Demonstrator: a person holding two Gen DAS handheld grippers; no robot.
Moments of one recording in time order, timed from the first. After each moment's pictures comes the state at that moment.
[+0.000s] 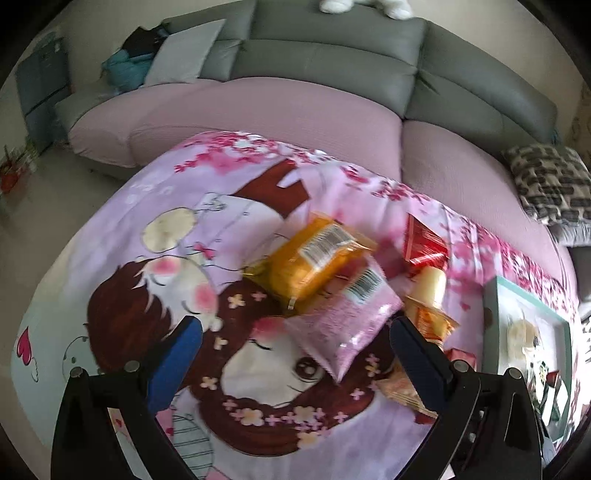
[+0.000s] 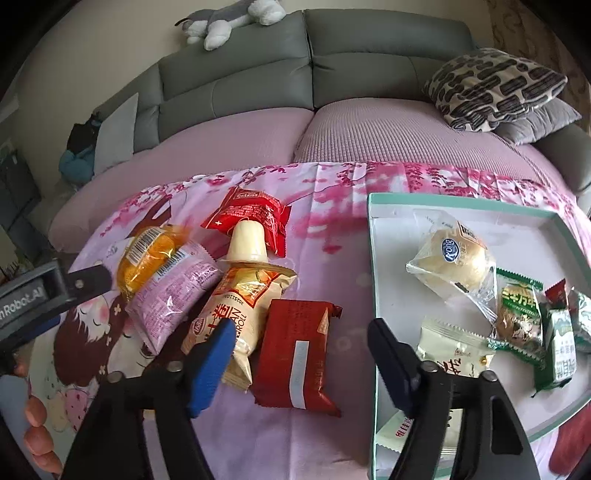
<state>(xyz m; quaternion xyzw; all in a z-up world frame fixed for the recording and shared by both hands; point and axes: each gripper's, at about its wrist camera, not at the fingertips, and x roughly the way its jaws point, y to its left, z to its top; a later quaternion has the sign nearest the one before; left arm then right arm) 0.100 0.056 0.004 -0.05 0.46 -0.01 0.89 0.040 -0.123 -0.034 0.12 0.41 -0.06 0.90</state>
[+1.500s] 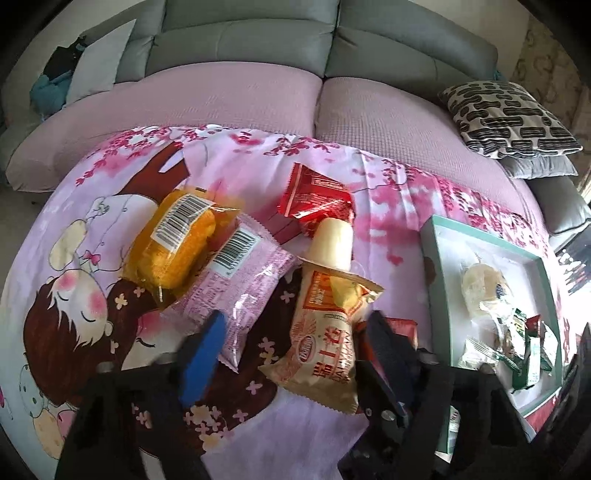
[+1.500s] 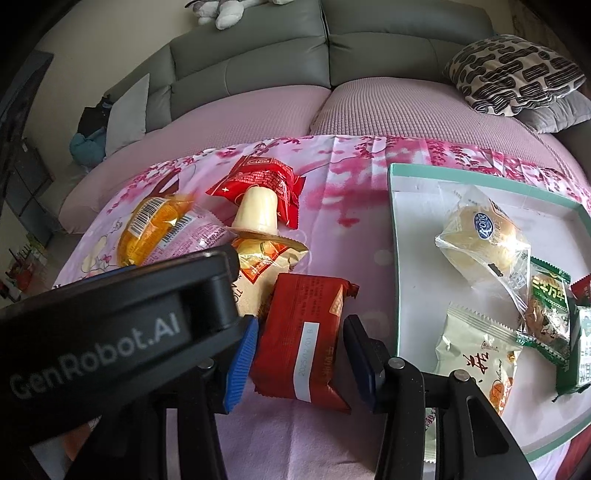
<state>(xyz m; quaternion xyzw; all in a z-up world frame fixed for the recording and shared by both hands) 0.106 -0.020 -0.014 0.00 0.50 -0.14 0.86 0.046 -0.123 -0.054 0.12 0.44 -0.03 0.89</state>
